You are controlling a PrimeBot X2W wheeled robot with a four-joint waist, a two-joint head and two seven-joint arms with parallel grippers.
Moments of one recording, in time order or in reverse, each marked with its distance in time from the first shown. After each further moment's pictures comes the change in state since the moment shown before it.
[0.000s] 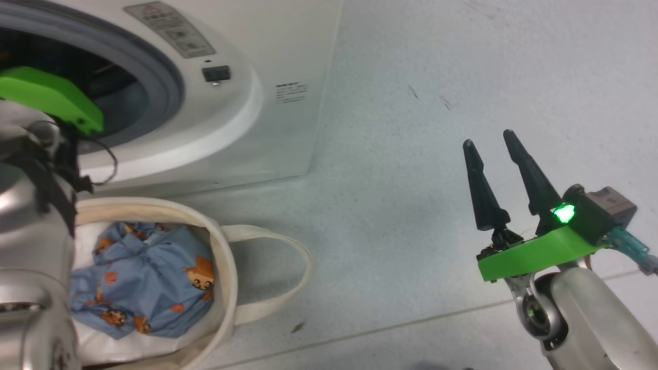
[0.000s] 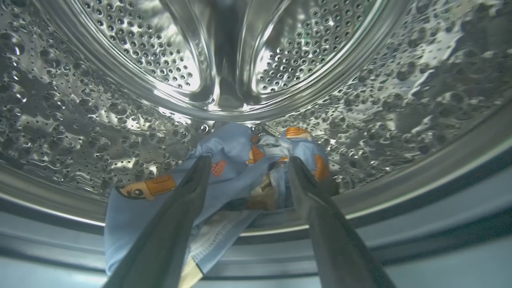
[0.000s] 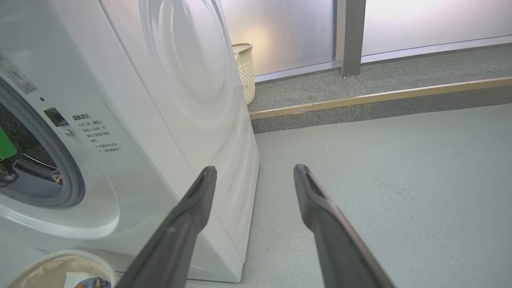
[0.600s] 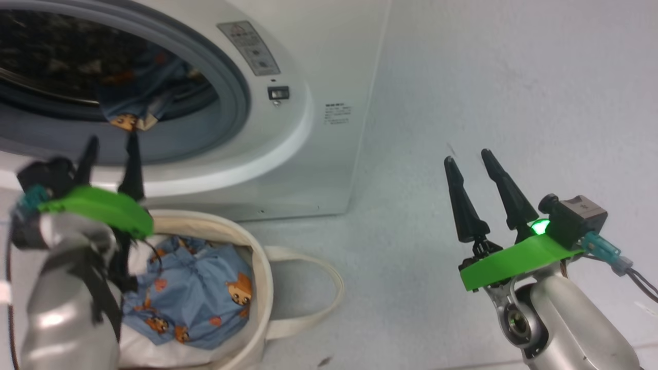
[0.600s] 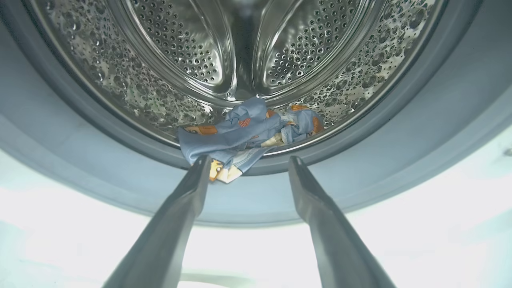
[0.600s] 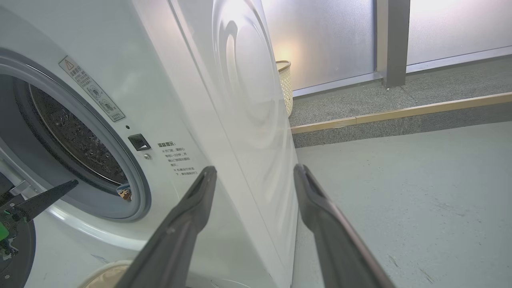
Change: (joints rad) left arm 0.407 -0.054 -0.026 -0.313 -0.035 -0.047 -0.014; right arm -0.002 0.048 0.035 0.078 0.043 0.000 0.000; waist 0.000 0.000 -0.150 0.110
